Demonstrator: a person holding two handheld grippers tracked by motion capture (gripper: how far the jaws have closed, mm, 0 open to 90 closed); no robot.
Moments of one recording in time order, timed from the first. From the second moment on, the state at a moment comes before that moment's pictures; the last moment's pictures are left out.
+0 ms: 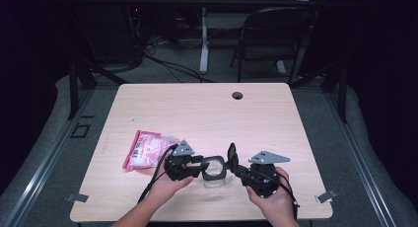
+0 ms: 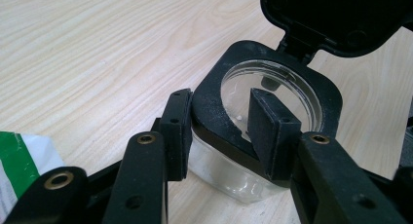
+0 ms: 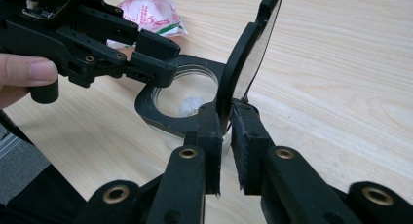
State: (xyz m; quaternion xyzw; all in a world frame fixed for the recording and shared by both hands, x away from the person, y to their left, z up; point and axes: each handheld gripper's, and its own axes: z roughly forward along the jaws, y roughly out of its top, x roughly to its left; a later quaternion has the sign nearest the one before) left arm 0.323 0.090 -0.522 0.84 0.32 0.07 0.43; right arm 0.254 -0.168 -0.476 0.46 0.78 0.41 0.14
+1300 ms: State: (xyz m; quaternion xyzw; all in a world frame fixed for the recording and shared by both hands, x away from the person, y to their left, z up) left arm 0.312 0.123 -0.502 0.82 0.33 0.09 0.46; right arm 0.289 -0.180 -0.479 0.46 0.75 0.46 0.10
